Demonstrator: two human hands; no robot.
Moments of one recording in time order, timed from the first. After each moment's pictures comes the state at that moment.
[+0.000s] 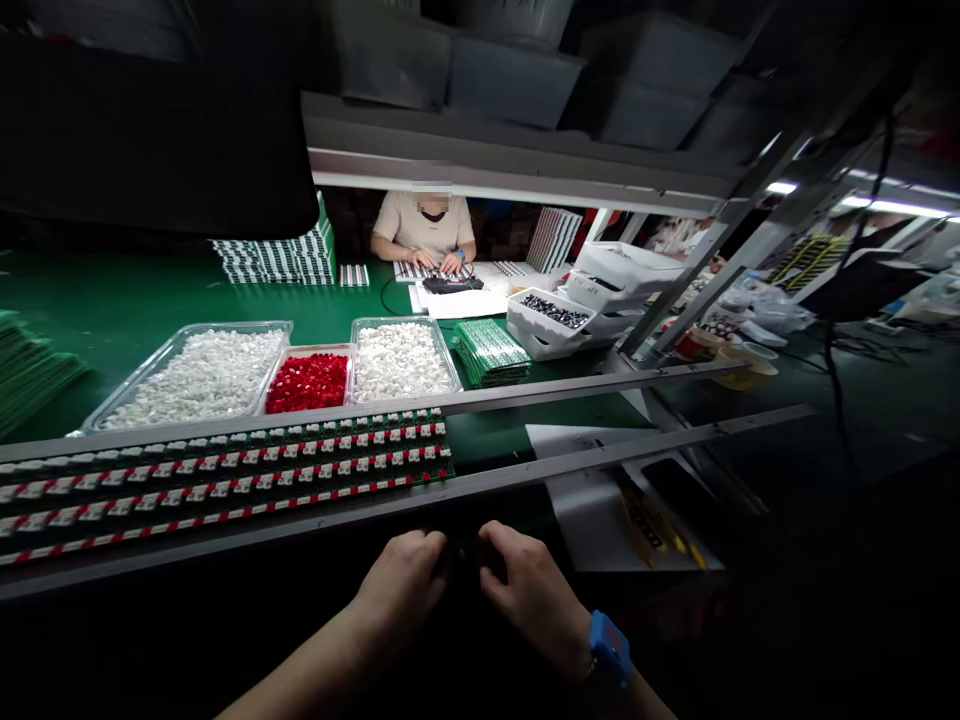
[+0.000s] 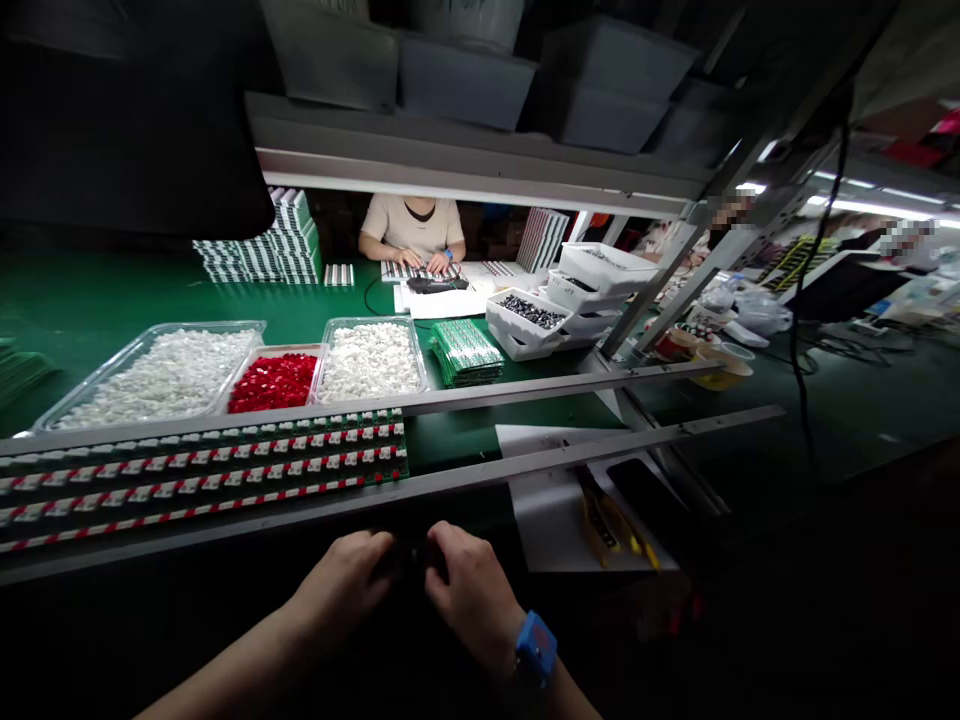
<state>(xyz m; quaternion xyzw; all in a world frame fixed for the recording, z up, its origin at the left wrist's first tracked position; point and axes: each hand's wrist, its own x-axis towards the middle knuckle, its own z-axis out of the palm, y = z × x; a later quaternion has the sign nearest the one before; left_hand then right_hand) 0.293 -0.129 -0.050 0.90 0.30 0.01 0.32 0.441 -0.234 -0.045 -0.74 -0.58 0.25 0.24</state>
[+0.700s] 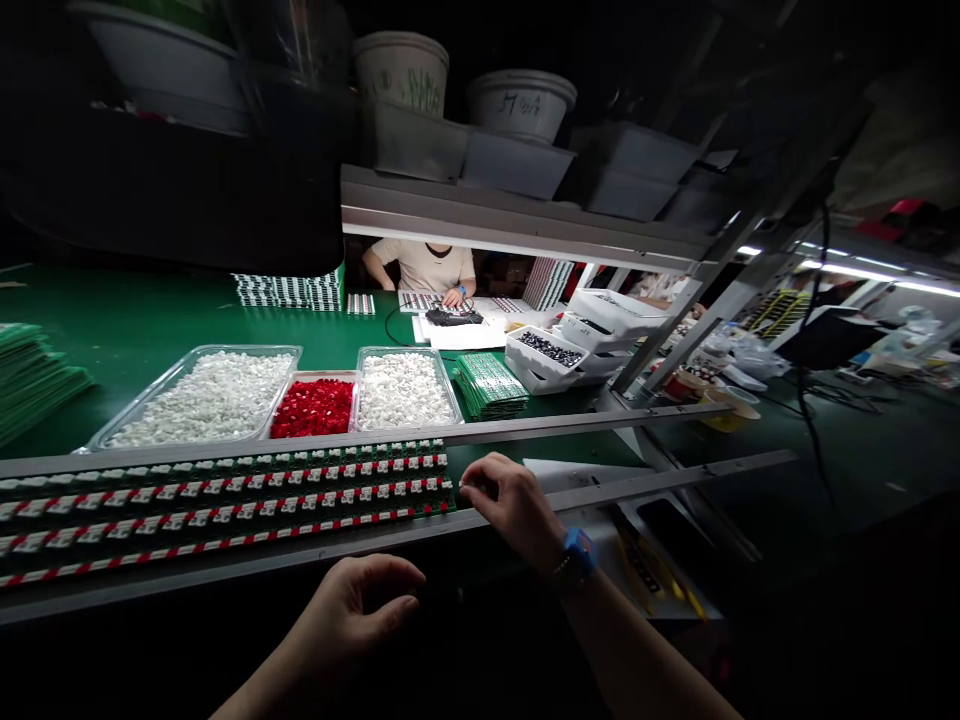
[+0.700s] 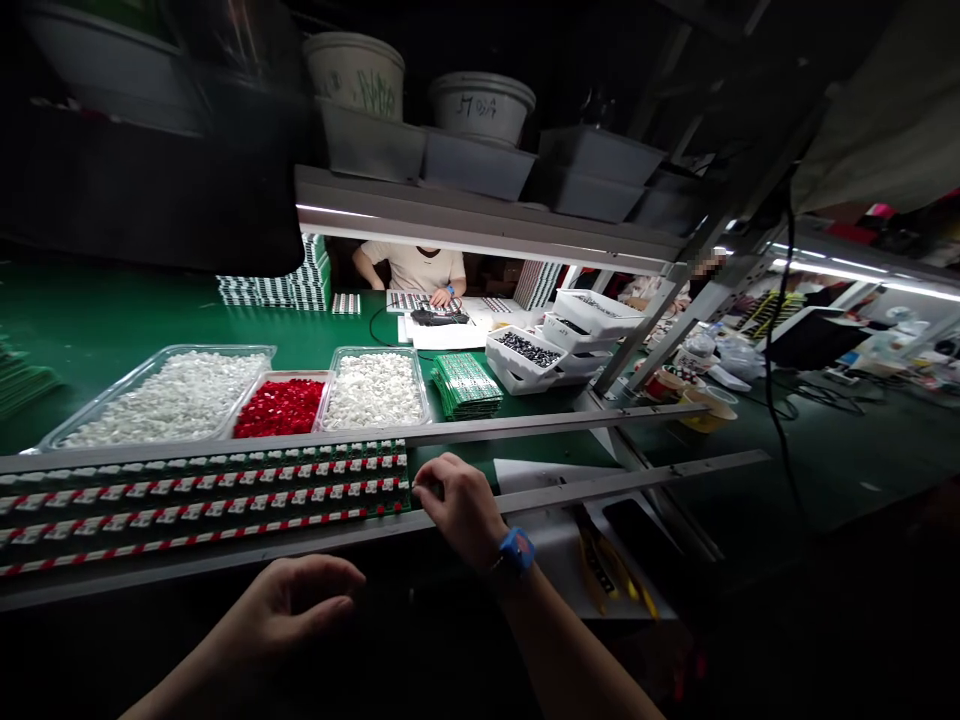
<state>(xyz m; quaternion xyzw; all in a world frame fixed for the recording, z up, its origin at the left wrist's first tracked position) 0.246 -0.112 -0.032 0.64 0.32 0.18 0.67 0.476 -0.156 0.004 -0.68 -0.64 0.10 0.36</state>
